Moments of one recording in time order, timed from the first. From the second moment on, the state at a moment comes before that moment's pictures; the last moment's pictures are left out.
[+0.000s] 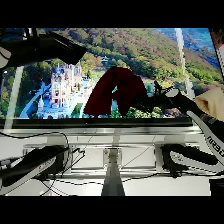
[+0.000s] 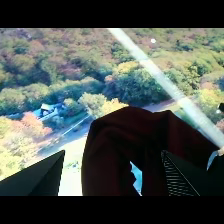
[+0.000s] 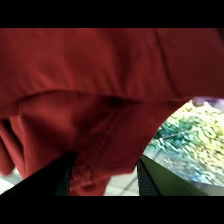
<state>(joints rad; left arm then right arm) -0.24 -1.04 1.33 0.98 -0.94 -1.06 0.18 -1.32 0.60 -0.60 0.81 1.56</state>
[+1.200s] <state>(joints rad) -0.23 -1.23 1.02 1.27 -1.14 -1.26 0.15 -1.18 0.98 -1.23 0.97 1.44</state>
